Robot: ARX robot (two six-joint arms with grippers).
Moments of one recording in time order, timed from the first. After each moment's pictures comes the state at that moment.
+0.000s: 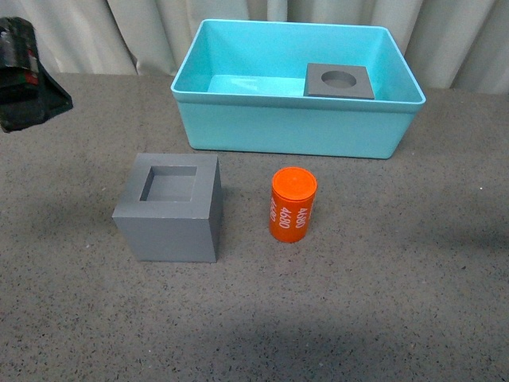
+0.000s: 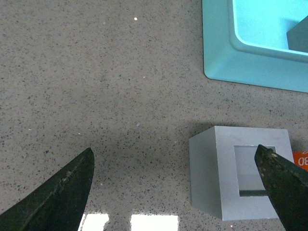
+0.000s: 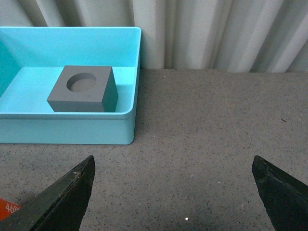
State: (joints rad) left arm -0.07 1.46 0.64 0.17 0.02 -0.17; right arm 0.13 1.33 0.42 0.56 0.11 0.05
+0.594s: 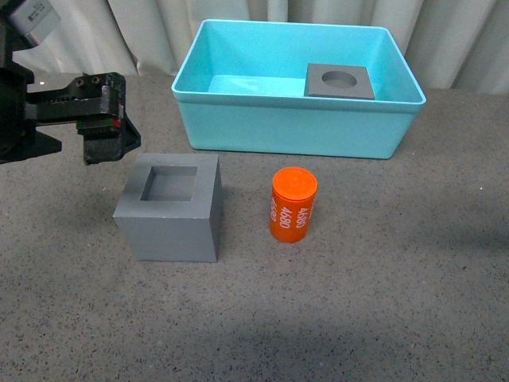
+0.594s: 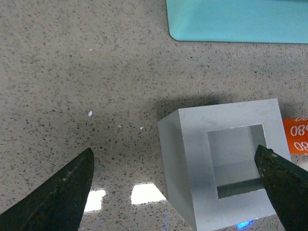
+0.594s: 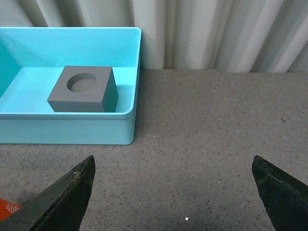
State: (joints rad) left arm -0.16 1.67 0.75 0.14 0.10 -0.13; right arm 0.13 1.33 0.42 0.56 0.11 0.05
